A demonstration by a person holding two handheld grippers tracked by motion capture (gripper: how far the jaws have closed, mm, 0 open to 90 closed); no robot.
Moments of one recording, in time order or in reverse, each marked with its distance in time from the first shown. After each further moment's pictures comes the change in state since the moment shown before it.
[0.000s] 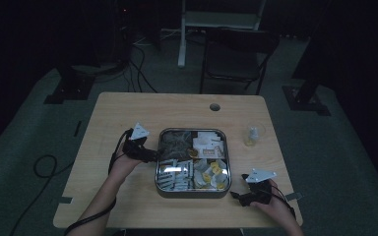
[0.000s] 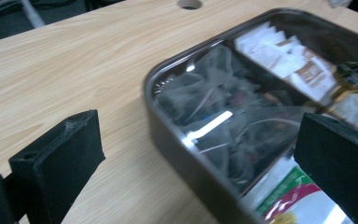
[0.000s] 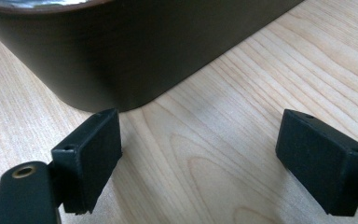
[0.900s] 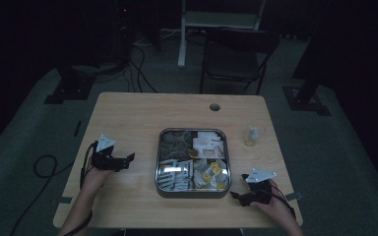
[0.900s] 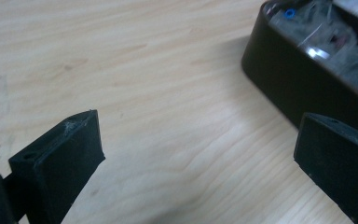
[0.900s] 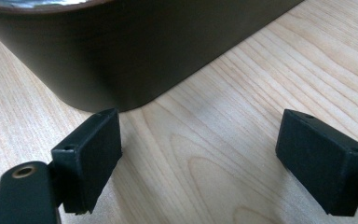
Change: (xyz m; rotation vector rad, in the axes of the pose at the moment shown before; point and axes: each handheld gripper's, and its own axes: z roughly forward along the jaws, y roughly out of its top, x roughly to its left) left arm 0.052 -0.073 -0.047 0.012 0.155 -0.138; right arm 0.000 0.000 0.000 0.000 0.000 0.000
